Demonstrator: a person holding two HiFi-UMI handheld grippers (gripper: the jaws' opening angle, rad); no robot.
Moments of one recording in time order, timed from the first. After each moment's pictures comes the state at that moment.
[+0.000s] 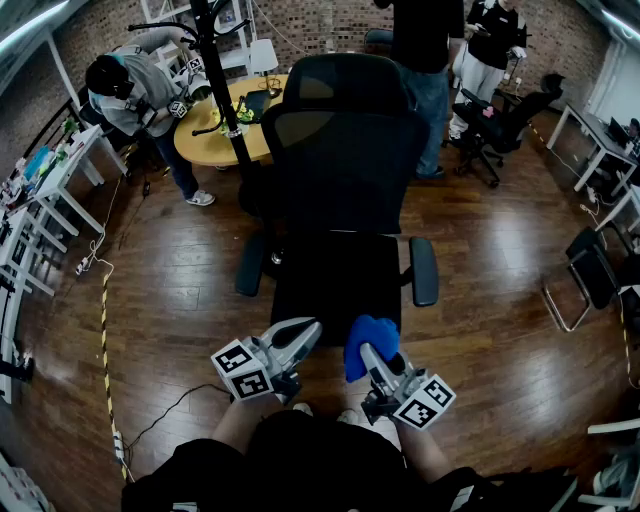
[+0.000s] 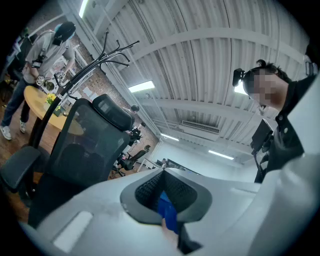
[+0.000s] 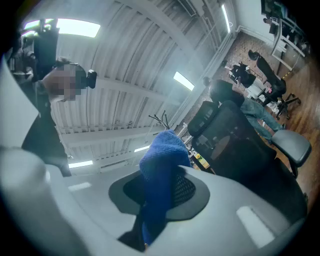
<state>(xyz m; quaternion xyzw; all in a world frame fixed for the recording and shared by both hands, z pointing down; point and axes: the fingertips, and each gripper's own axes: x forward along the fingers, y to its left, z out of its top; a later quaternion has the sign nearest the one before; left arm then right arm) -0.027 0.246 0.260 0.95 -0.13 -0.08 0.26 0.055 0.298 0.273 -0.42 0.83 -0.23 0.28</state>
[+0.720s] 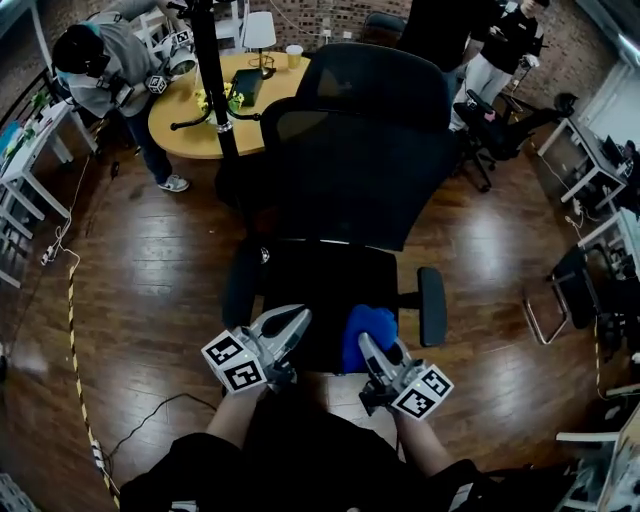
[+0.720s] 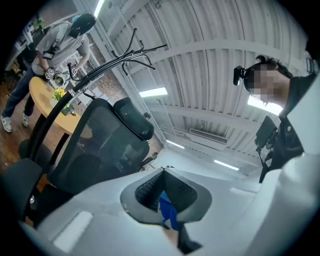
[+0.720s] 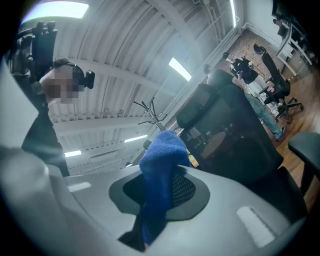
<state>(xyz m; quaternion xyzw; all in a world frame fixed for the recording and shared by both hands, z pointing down) -0.044 0.060 0.299 0.94 -0.14 -0.12 0.29 0.053 0.120 0.304 -0.45 0.83 -0.24 0.21</state>
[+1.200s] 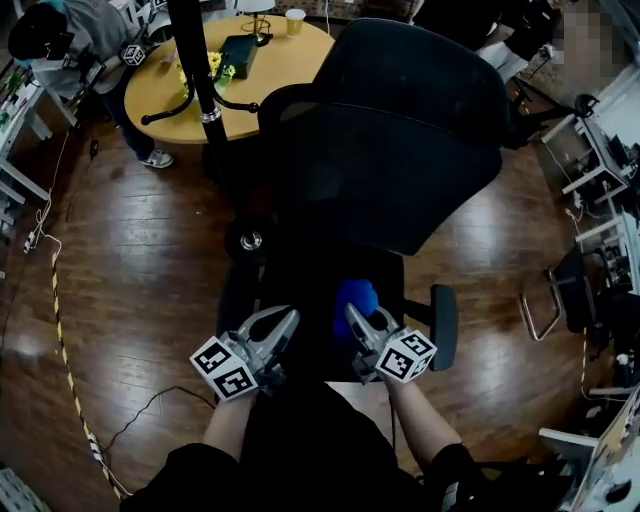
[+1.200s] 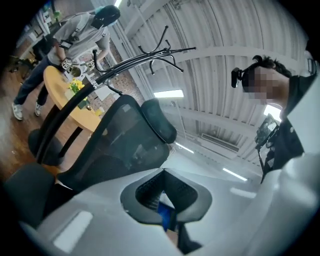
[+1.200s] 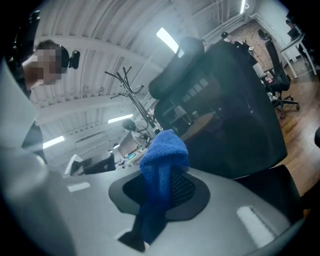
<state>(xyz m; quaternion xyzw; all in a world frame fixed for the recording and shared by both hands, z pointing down) -0.056 -0.034 0.330 0.91 -0.17 -0.13 0.35 0.062 -0.034 0.399 -0.47 0.82 -0.31 0.09</state>
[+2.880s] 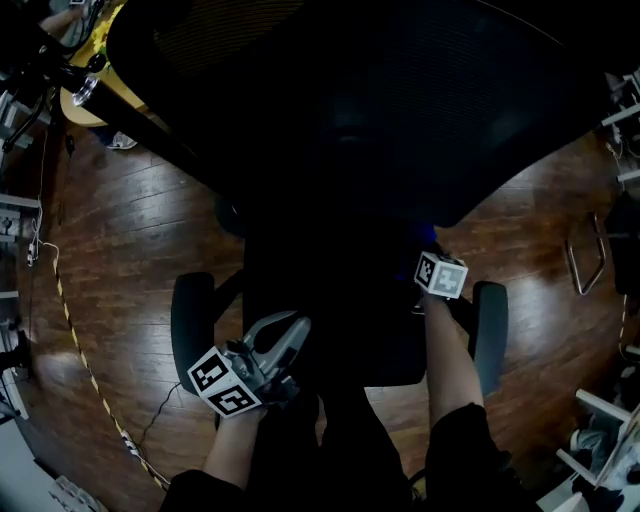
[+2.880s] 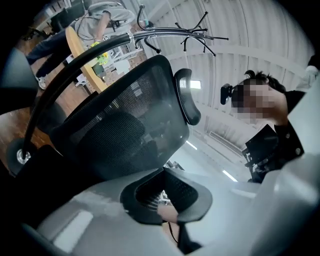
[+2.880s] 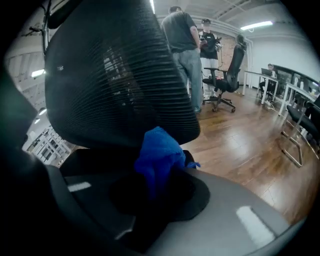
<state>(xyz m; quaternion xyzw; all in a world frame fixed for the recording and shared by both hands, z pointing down) 0.033 -0.075 0.466 0.88 -0.15 -0.09 0.43 0.328 -0.125 0.730 -0.69 0.58 -0.41 -0.16</state>
